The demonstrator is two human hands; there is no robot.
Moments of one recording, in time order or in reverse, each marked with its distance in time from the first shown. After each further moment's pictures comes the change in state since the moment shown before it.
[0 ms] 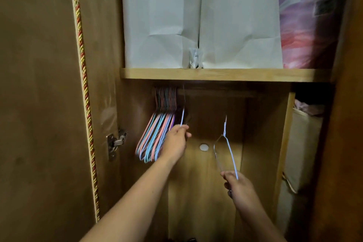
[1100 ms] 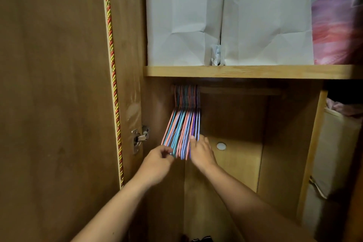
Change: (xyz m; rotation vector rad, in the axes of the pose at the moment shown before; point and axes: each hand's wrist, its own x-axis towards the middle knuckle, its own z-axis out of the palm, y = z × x) left_hand -0.071 -0.016 -0.100 0.350 -0.001 -0.081; right_hand 0.071 -0.040 0.159 -0.542 -0.118 -0.348
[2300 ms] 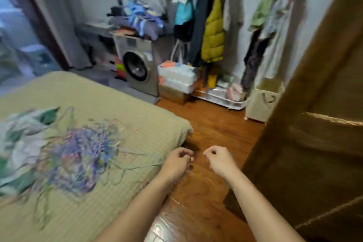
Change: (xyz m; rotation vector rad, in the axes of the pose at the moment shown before) left_hand -0.668 -0.063 0.117 -0.396 1.461 -0.928; right_hand -0.609 -0.010 -0.017 0.035 -1.759 -0.761
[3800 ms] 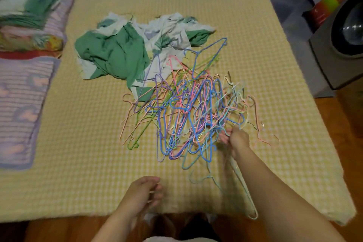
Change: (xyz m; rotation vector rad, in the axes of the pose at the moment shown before) left_hand 0.084 -0.168 -0.374 -0.897 1.020 -0.752; right_hand 0.388 -0.233 0.545 0.367 -0.612 0.326
